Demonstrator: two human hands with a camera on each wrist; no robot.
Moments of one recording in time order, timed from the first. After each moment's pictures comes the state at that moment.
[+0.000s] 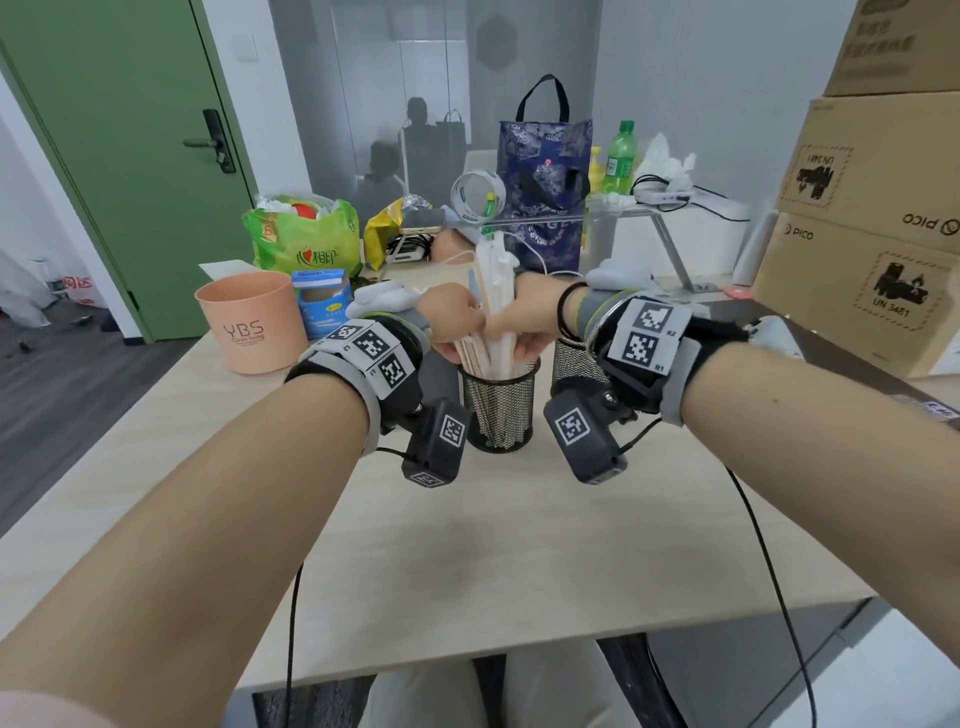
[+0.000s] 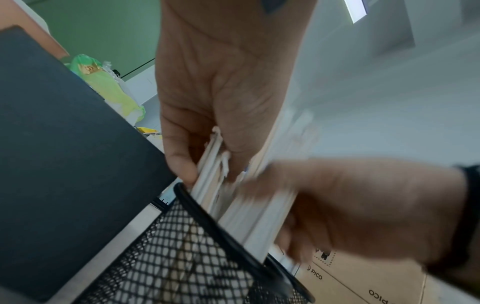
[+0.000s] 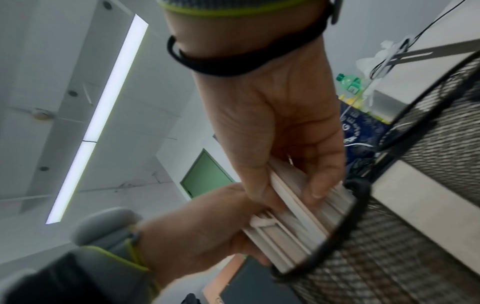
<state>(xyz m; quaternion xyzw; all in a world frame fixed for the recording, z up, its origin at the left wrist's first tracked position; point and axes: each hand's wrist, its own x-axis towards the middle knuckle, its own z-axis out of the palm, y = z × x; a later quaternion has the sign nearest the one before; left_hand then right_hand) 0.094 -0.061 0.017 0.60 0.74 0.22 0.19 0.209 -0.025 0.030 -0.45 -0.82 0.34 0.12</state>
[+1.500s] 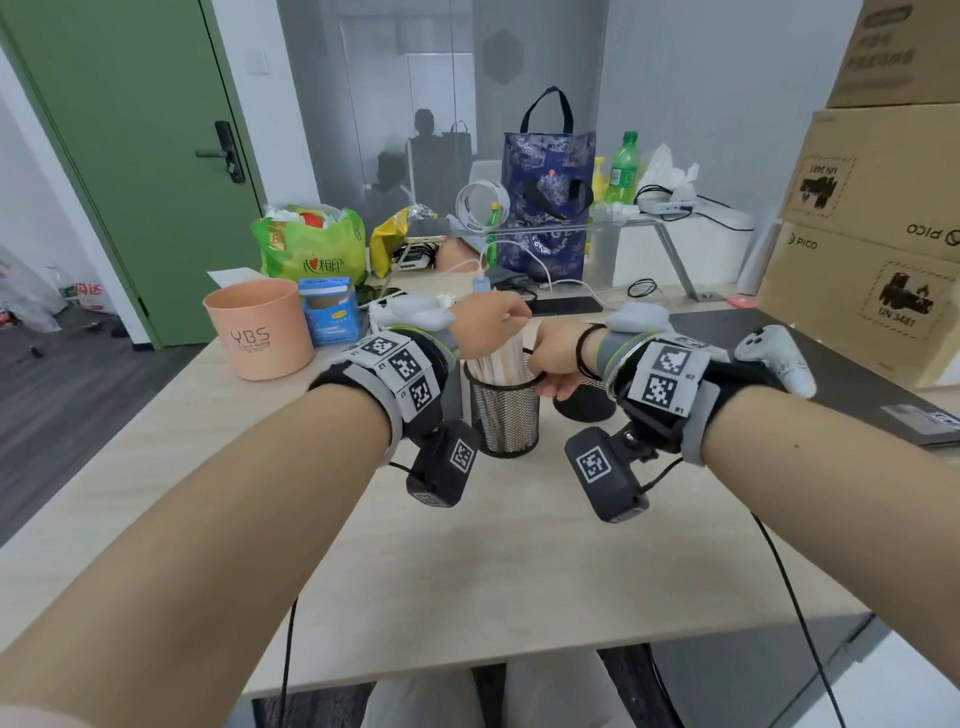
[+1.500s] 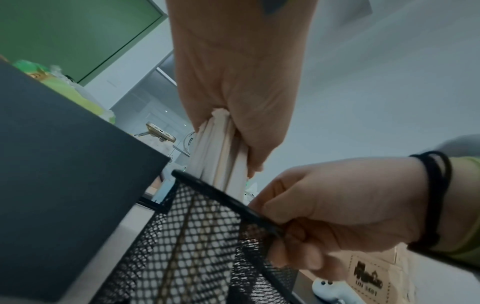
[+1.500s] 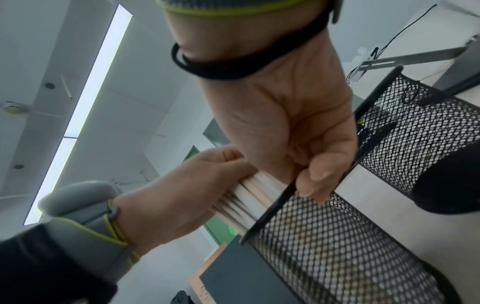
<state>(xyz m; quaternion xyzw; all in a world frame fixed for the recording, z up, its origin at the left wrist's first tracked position) 0.114 -0.057 0.015 0.73 0.67 0.14 0.04 0.232 -0.025 0.004 -0.54 -0.77 0.35 0.05</state>
